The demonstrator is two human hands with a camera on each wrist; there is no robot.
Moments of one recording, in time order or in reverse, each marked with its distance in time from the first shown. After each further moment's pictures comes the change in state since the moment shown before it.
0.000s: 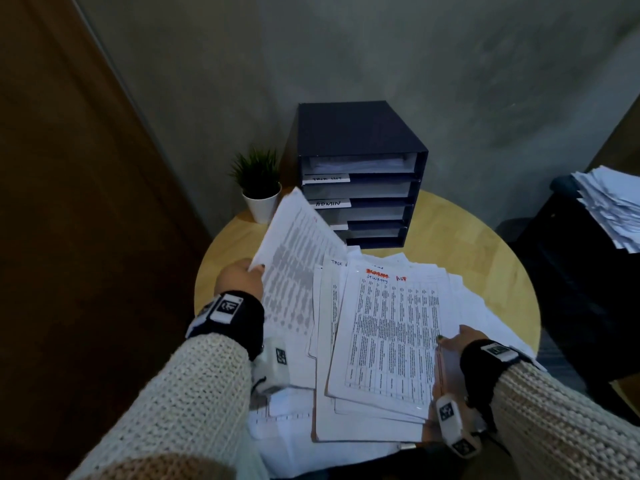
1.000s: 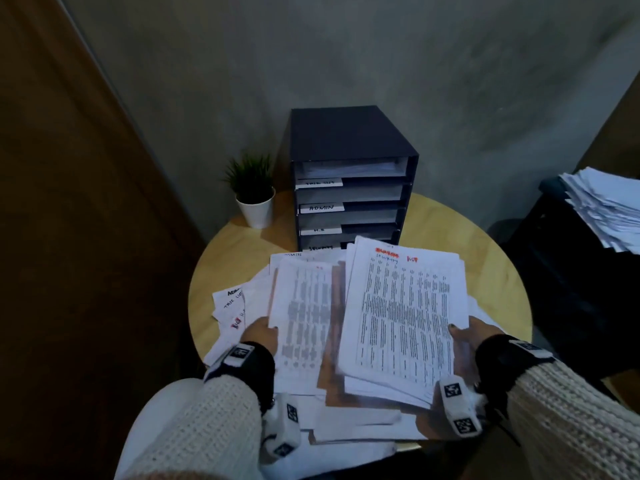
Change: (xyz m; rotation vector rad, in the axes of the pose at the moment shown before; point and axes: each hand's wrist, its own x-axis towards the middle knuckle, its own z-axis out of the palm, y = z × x) left_hand -0.011 -0.058 0.067 0.212 -0.350 -0.076; right_hand 0.014 0.018 -0.019 0.053 0.033 -0.029
